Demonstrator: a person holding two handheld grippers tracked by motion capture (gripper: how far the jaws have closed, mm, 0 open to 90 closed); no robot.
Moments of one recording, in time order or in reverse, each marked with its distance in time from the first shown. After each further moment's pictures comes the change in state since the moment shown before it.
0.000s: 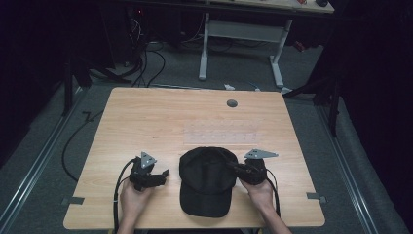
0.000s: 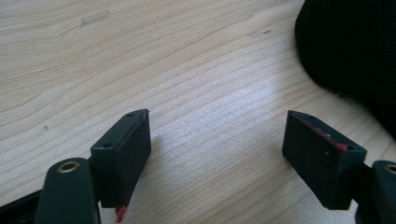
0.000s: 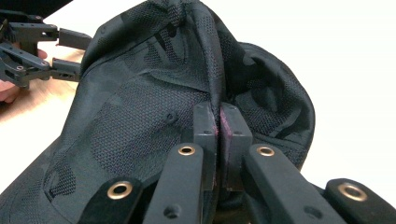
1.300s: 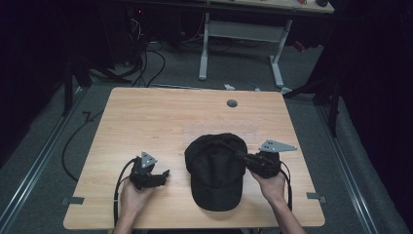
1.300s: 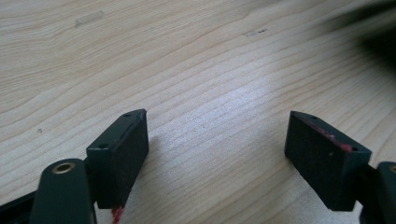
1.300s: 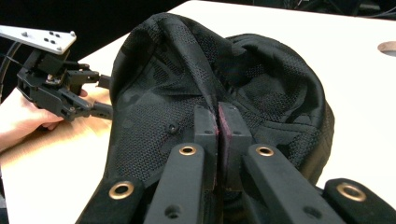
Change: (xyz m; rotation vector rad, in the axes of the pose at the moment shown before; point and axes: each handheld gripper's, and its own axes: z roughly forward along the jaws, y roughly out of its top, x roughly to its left) left arm 0.000 0.000 0.000 0.013 -0.017 0.008; right arm -0.006 0.032 -0.046 -0.141 0.059 -0.081
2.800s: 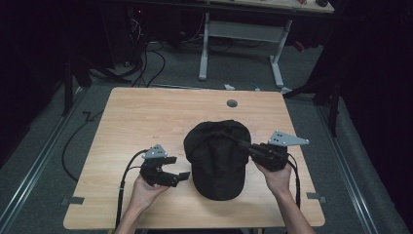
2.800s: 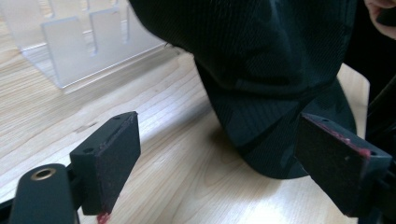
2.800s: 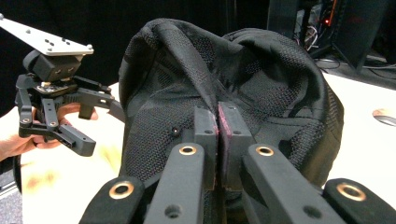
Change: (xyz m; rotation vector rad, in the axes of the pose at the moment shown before) left arm -0.065 0.048 -0.026 0.124 -0.450 -0.191; right arm 0.000 0.031 -0.020 -0.127 0.066 -0.083
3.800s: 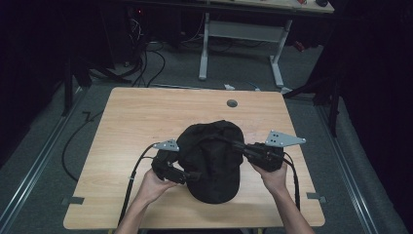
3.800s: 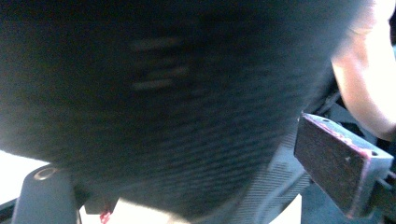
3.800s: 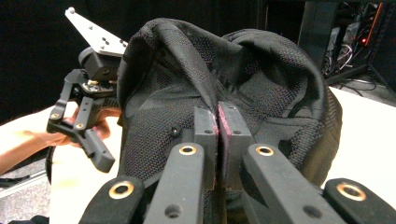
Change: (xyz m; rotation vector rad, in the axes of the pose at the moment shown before) left arm -0.021 0.009 0.021 0.159 -0.172 -0.056; right arm 0.006 0.005 0.007 -0.046 0.116 -0.060
